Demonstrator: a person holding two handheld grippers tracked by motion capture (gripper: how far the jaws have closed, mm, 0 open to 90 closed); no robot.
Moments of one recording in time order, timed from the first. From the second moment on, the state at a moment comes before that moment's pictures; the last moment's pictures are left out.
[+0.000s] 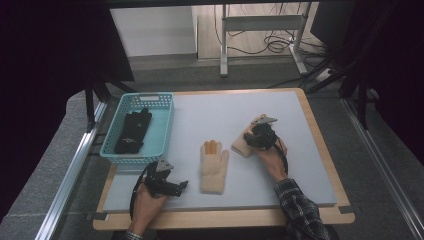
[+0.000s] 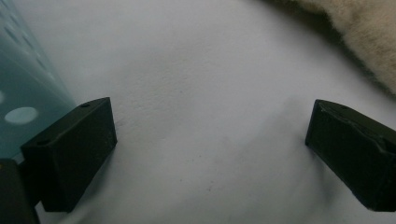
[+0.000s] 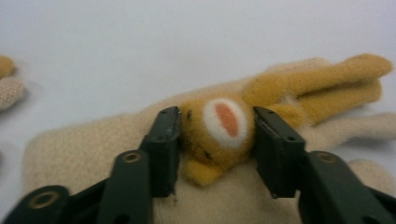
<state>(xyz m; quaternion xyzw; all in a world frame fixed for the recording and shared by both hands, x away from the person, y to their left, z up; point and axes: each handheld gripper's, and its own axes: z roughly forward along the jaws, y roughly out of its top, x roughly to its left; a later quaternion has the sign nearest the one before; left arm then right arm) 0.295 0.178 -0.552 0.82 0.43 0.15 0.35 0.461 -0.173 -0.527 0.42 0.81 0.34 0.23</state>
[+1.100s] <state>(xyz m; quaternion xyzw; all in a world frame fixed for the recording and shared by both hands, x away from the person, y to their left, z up) 0.295 0.178 -0.552 0.82 0.43 0.15 0.35 0.359 -0.124 -0.448 0.17 0.88 0.43 0.11</state>
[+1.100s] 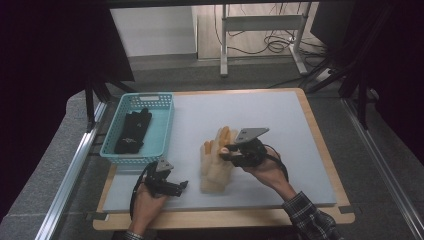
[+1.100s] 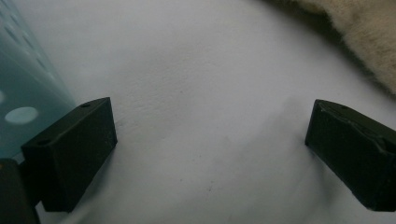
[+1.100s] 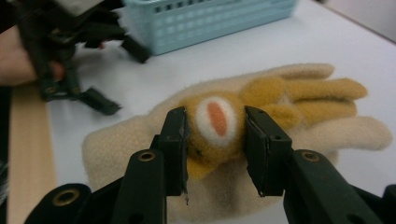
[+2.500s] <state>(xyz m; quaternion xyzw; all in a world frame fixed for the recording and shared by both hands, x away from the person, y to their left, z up) 0.295 0.178 -0.552 0.82 0.43 0.15 0.35 0.362 -0.144 -0.503 0.23 0.89 0.39 0.08</state>
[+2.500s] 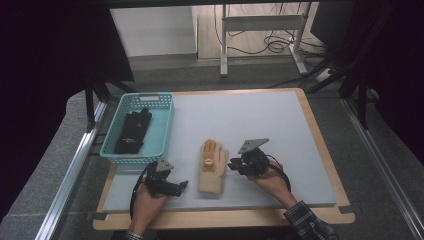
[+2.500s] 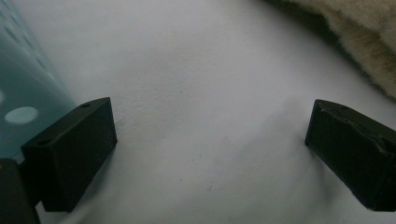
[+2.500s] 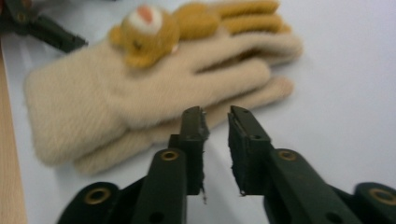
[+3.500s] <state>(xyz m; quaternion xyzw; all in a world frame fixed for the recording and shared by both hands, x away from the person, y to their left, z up) 0.290 0.189 -0.551 0.82 0.43 0.15 0.34 0.346 -0.100 -0.533 0.19 0.90 0.38 0.07</state>
